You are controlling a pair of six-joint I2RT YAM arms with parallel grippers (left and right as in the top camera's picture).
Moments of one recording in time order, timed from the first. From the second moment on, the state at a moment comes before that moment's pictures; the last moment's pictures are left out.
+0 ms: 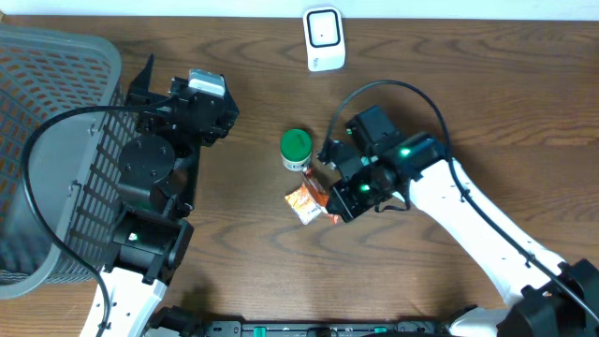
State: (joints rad) left arm -0.29 0.97 0.87 0.10 -0.26 0.46; right arm 0.53 1.56 1.20 -1.00 -0.53 0.01
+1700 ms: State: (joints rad) left arm -0.29 0.97 0.87 0.08 -0.26 0.46; right arm 0.31 1.57 0.73 -0.74 -1.04 0.06
